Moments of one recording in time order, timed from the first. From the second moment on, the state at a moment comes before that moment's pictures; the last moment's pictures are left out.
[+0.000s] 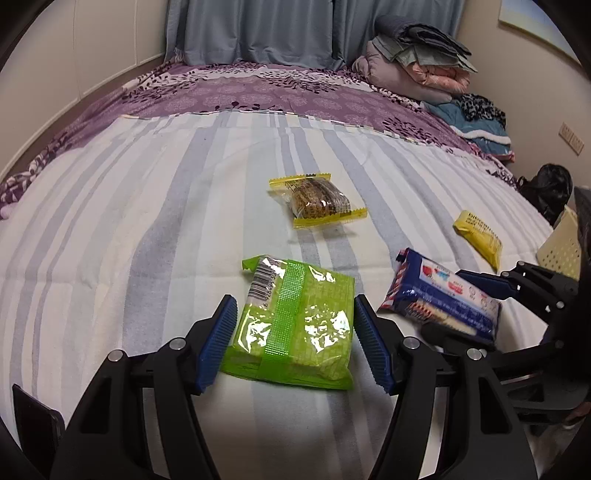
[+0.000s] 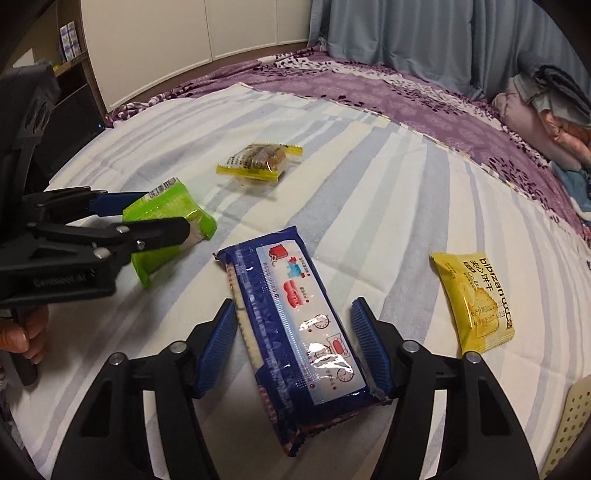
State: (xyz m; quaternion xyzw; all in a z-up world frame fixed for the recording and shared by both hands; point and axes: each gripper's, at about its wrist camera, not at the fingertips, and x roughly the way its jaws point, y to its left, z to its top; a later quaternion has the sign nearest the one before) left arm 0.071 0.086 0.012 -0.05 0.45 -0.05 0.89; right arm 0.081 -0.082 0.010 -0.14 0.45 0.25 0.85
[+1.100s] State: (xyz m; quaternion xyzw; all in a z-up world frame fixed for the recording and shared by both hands) left arm 0.032 0.041 0.074 -0.03 0.41 -0.08 0.91; right arm 0.007 -0.178 0.100 0.01 0.35 0.19 0.92
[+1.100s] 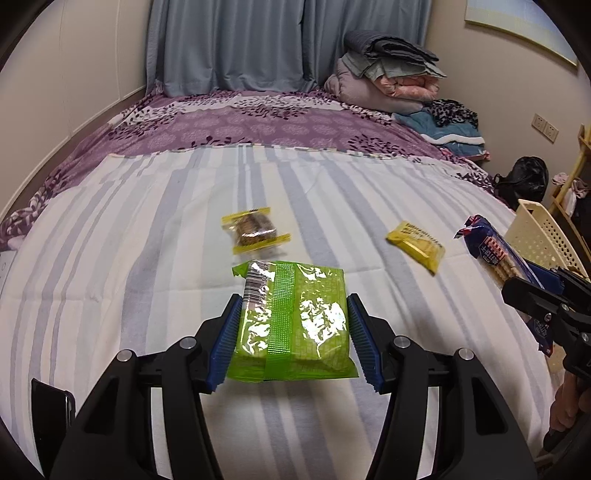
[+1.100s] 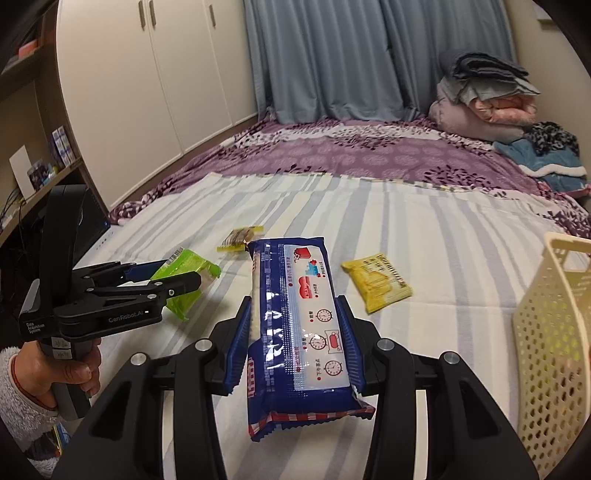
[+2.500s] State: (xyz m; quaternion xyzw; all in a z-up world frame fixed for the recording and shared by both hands) left arm 0.014 -0.134 0.140 0.06 0.37 -0.23 0.90; right arm -0.083 -0.415 0.115 0.12 0.28 -0.06 0.95
